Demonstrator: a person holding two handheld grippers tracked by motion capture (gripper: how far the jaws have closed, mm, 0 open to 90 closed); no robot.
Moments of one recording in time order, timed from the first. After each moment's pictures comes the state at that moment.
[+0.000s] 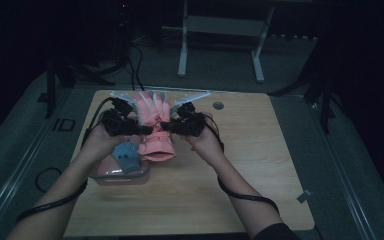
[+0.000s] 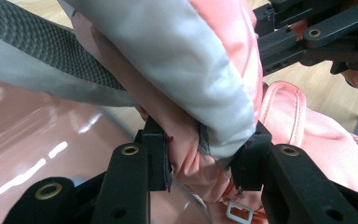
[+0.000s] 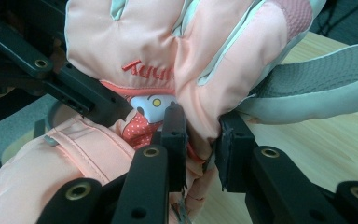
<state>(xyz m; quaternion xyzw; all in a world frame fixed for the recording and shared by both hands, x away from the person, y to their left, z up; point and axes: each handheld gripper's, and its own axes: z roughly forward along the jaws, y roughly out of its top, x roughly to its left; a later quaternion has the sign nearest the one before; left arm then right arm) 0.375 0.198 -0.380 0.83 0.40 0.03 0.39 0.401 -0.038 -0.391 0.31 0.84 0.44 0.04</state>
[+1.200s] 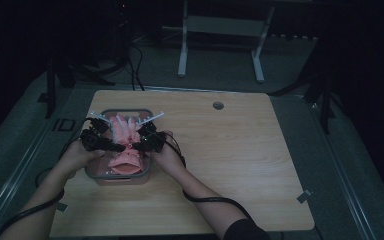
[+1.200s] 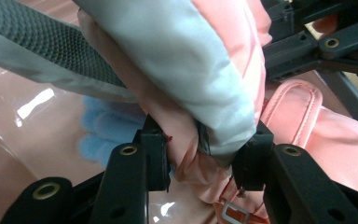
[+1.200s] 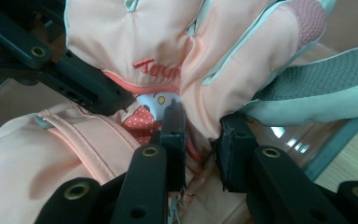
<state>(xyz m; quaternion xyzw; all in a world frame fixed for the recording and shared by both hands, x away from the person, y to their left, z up) 0.393 0.274 -0.480 0.84 0.45 -0.02 0.31 0.408 0.064 -0.492 0.33 0.87 0.37 0.01</state>
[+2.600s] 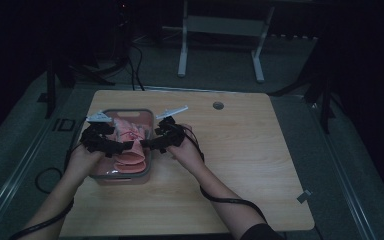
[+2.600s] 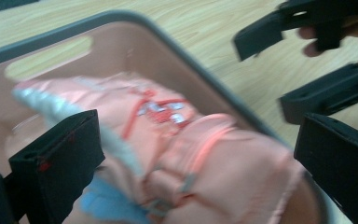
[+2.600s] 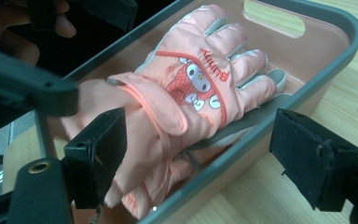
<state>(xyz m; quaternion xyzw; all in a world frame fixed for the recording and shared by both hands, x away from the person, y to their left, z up) 0.349 0.240 -0.441 0.80 0.43 0.12 0.41 0.411 0.004 -0.462 0.28 0.85 0.45 -0.01</state>
